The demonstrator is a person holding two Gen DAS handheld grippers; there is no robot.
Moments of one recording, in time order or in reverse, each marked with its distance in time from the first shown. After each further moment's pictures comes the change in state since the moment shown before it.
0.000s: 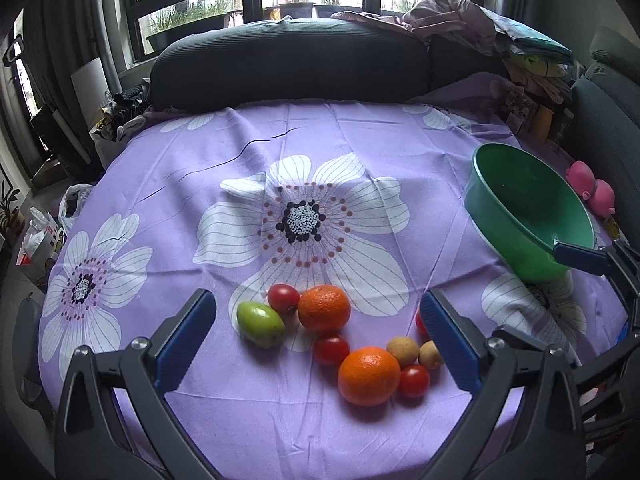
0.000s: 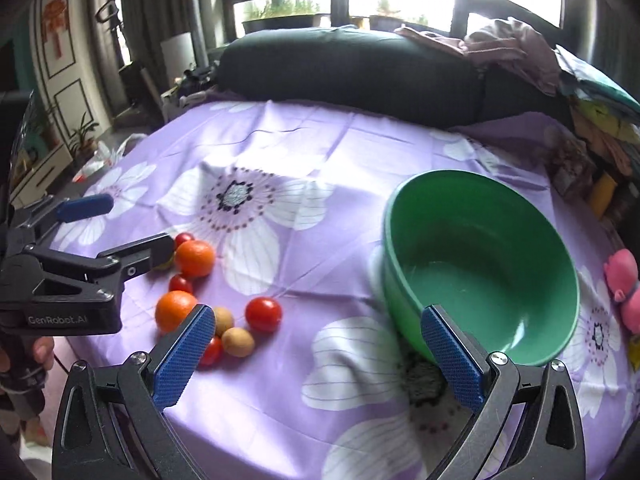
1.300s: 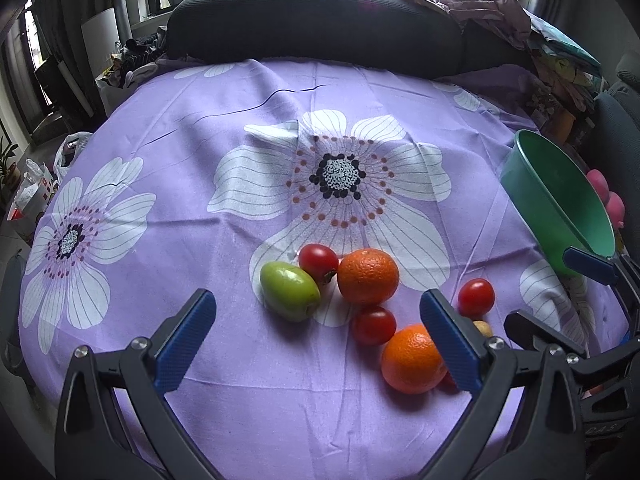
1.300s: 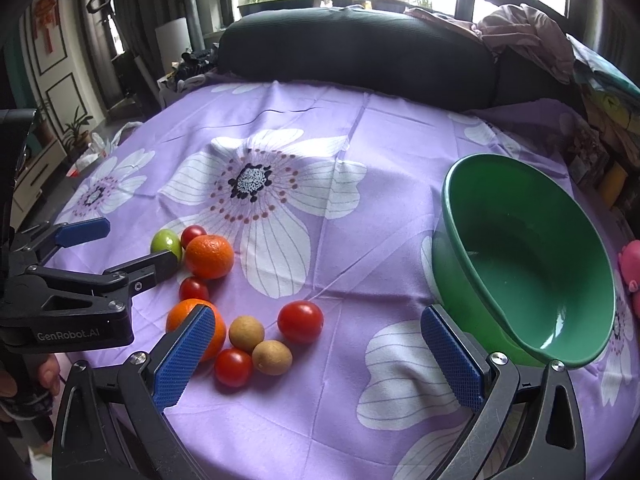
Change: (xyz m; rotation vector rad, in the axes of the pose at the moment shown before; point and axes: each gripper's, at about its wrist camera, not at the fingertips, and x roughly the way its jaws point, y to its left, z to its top) left arm 0.028 0.038 -0.019 -0.101 0.110 -0.031; right arm 0.029 0.019 -0.001 0.036 0.050 -0.038
